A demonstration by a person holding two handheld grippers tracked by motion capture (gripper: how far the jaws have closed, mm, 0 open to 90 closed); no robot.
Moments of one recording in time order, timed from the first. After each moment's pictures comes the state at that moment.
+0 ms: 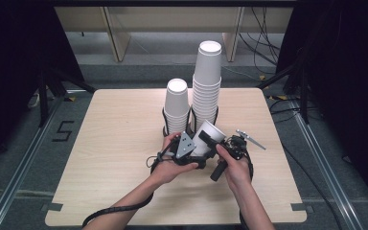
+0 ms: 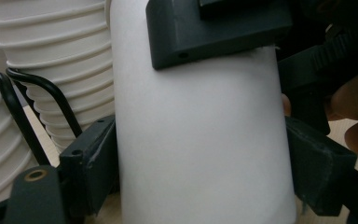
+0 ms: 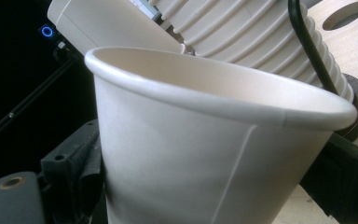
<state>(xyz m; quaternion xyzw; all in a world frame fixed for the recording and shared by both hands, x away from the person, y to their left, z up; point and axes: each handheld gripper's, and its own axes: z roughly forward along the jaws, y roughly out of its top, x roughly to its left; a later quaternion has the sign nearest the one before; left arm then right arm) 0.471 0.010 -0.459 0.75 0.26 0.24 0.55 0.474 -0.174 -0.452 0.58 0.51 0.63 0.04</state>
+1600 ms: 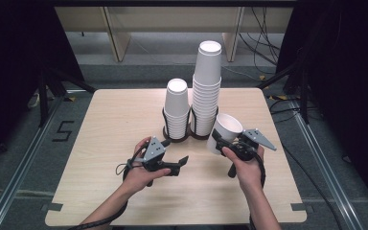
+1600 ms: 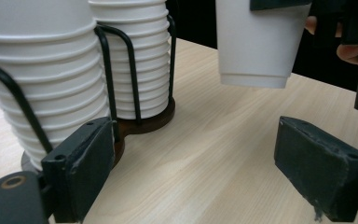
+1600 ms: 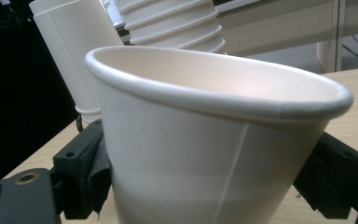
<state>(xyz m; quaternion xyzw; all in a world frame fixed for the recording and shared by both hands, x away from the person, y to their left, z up) 0.445 0.089 -0.454 0.75 0.31 0.20 0.56 0.463 -0.198 -0.430 0.51 0.58 0.58 0.25</state>
